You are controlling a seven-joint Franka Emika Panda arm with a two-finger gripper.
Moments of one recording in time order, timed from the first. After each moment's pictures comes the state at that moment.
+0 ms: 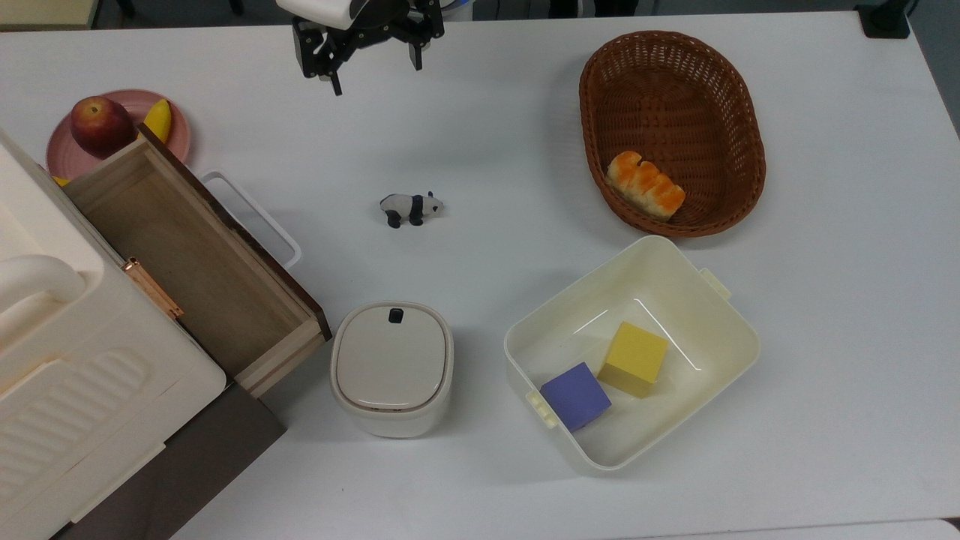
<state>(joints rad) -0.03 0.01 0.02 -1.75 -0.03 1.73 -0.27</state>
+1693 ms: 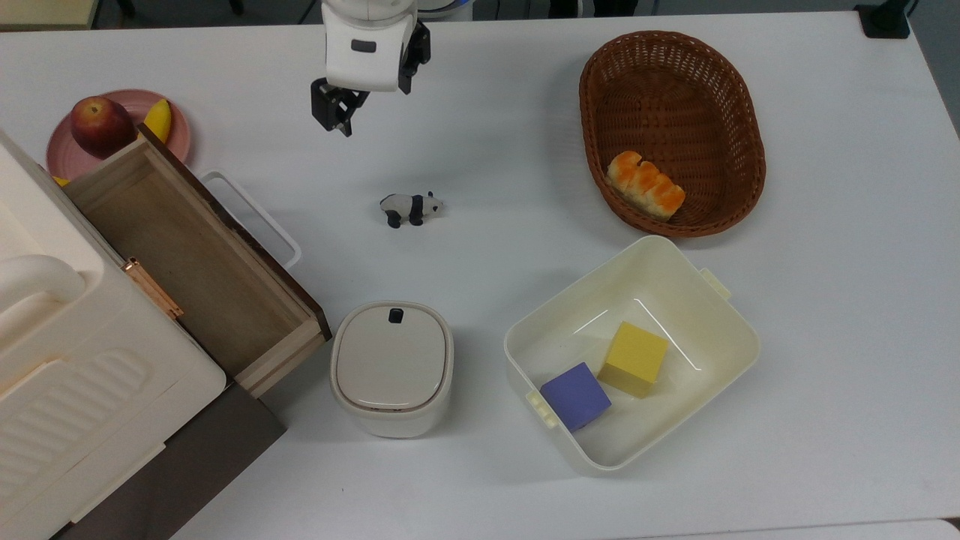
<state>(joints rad) -0.06 0.07 0.06 -1.84 -0.13 1.80 -0.76</state>
